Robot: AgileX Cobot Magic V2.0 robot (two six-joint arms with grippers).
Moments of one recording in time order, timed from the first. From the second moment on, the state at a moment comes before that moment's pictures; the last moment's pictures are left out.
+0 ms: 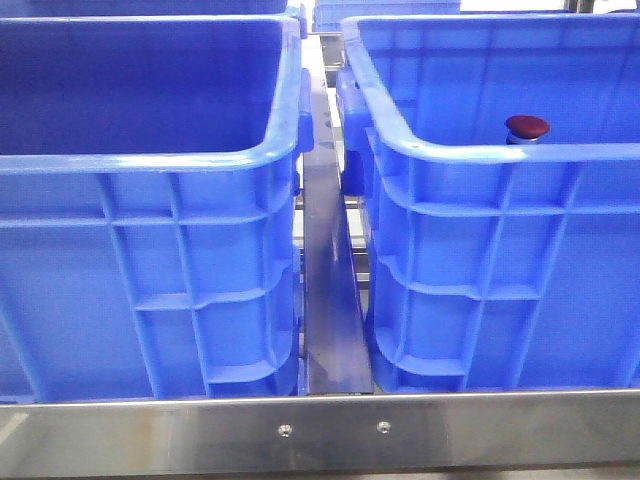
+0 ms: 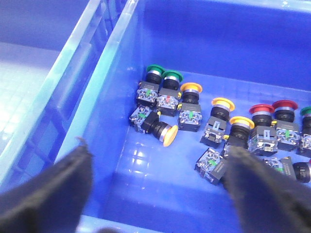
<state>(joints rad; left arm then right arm) -0.05 0.56 -0.73 0.40 0.75 -0.46 -0.08 1.18 -0.90 1.45 0.41 -1.34</state>
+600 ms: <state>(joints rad) -0.05 0.56 -0.73 0.40 0.72 -0.45 -0.08 1.47 -0.92 1.46 0.08 -1.43</state>
